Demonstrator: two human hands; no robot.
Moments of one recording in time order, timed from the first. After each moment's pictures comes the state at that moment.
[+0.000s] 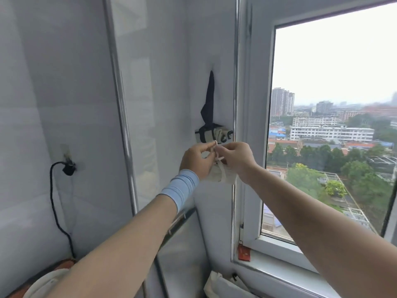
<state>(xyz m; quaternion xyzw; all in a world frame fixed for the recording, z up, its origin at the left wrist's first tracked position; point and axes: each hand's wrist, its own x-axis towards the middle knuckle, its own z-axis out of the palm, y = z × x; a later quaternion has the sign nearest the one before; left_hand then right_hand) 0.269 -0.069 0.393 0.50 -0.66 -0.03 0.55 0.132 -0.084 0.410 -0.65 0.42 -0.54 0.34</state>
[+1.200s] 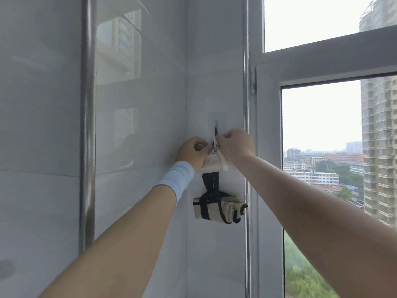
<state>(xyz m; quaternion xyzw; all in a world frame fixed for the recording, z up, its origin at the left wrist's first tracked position) 0.323 -0.246 0.571 0.46 -0.65 -0.06 0.60 0.187 -0.233 0.601 -0.64 0.52 -0.56 0.02</state>
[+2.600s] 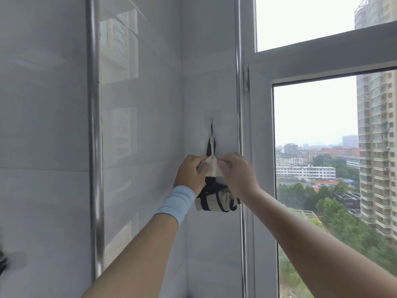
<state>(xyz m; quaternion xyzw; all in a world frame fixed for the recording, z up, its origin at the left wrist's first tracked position) 0.320 -0.224 0.507 0.45 -0.70 0.05 0.56 0.165 -0.227 0.507 -0.70 0.42 -0.57 -0.05</state>
